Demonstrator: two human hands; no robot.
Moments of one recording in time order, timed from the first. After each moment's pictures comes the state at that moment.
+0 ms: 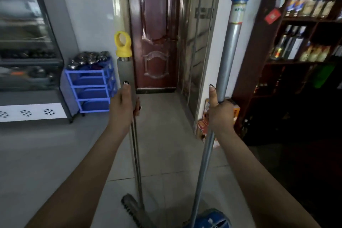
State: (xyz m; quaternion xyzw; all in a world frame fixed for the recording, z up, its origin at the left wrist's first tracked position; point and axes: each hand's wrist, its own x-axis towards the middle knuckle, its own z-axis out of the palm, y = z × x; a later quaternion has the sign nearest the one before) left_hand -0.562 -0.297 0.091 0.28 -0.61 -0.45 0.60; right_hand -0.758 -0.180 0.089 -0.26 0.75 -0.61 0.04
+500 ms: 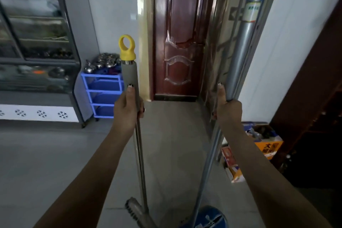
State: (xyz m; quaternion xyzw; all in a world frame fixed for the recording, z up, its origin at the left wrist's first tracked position) left_hand -0.656 -0.555 0.085 0.32 -0.59 -0.40 0.62; right_hand -0.880 -0.474 0.095 -0.30 0.72 -0.62 0.07
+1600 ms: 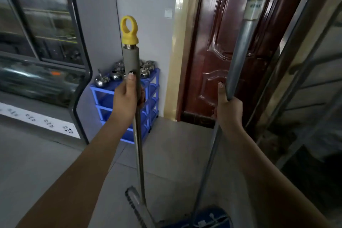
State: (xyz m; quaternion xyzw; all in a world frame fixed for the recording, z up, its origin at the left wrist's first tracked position) left_hand -0.808 -1.151 0.097 0.38 -0.55 -0.35 0.66; right_hand -1.045 -1.131 0.083 -0.39 0.65 -0.61 0.23
